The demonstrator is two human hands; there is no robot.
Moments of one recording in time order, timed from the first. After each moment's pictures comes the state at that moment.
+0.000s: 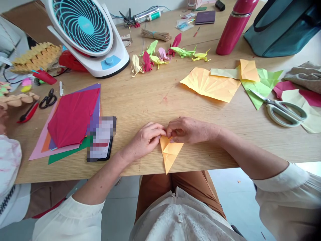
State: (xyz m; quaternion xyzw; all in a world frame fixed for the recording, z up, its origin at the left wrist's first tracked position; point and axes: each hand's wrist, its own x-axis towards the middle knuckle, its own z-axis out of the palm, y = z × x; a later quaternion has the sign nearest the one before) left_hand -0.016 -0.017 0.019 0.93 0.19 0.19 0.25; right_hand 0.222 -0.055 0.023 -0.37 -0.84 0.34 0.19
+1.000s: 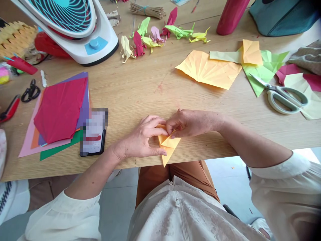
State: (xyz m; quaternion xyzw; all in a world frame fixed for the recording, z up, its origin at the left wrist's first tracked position) left_hand -0.012 -0.023 0.032 0.93 0.14 0.09 0.33; right_hand 0.231 -0.064 0.040 -0.36 -0.81 0.45 0.13
